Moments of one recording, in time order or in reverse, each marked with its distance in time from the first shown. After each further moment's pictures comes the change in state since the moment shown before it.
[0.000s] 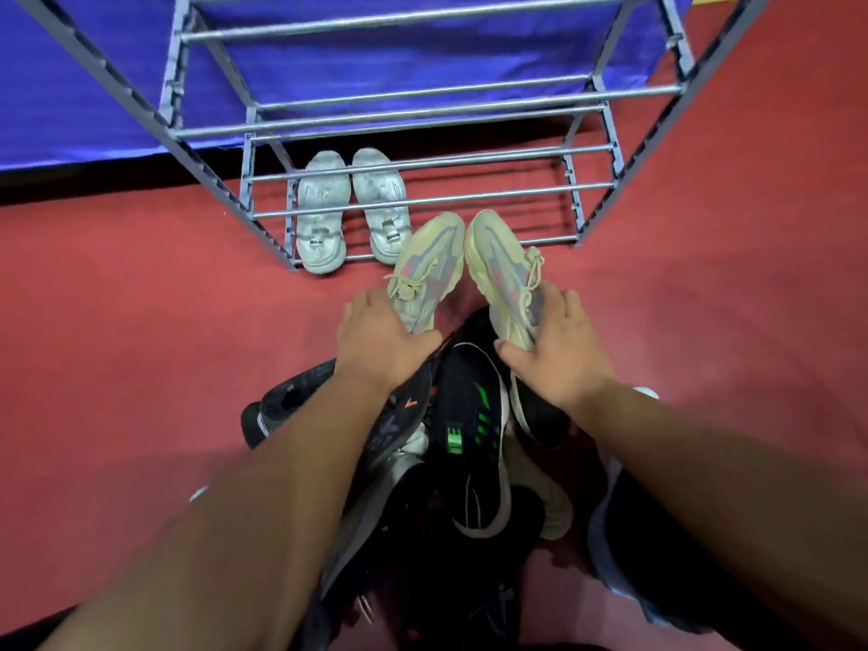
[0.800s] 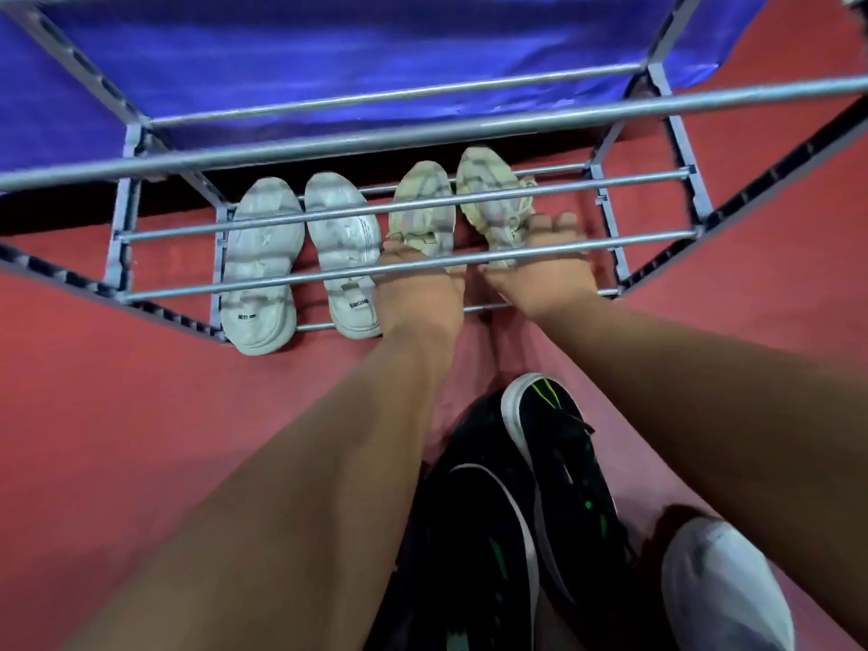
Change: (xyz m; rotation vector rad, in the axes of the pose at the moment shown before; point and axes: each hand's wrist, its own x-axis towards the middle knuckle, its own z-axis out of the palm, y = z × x) left_hand 0.230 0.084 0.096 0.355 0.102 0.014; right_hand 0.271 0.012 0.053 -0.306 -0.028 0.085
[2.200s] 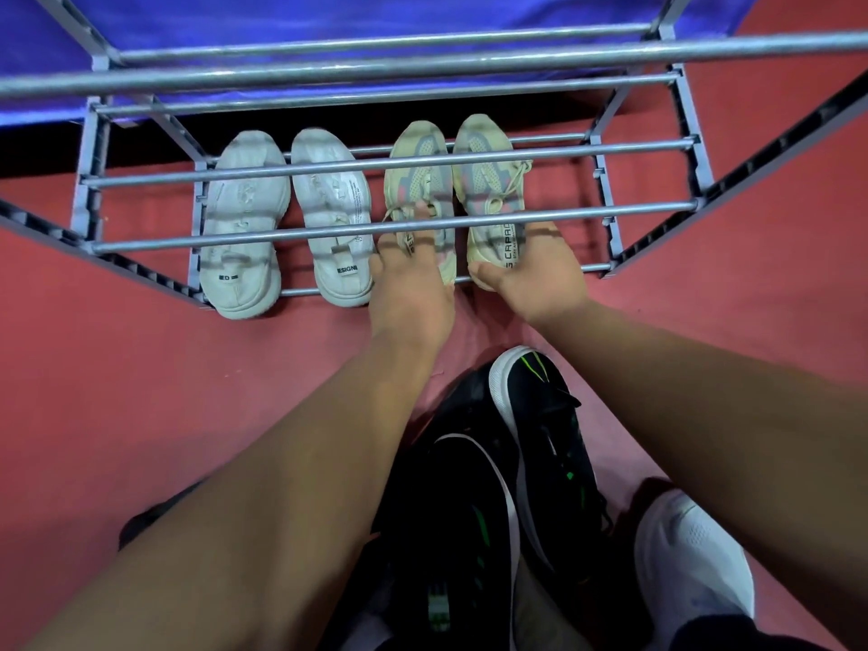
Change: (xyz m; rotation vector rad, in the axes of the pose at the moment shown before) left_hand -0.032 -0.021 0.029 -0.212 0.097 0.151; right_hand -0.024 0.017 0.023 0.351 0.076 0.061
